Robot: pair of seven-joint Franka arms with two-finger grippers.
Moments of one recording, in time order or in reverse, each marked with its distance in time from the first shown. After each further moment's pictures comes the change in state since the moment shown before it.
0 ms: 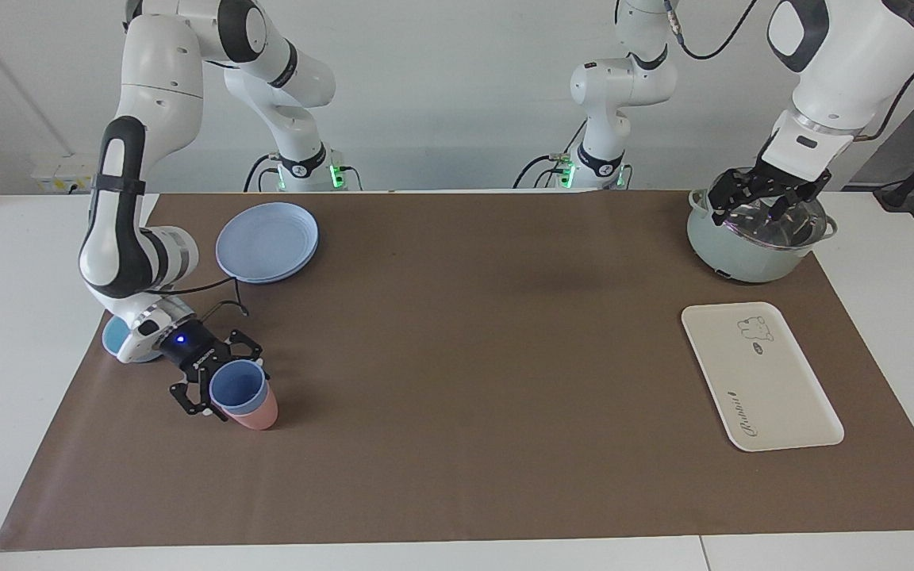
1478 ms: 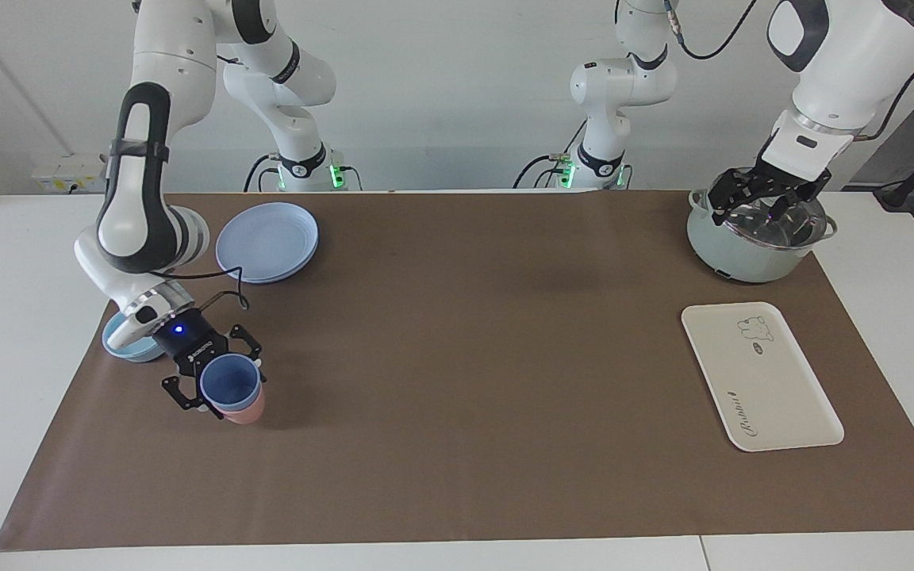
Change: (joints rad) left arm -0.001 0.000 -0.002 0.000 0.000 0.001 0.000; right arm 0.102 -0.147 0.000 0.019 -0.283 0.220 0.319
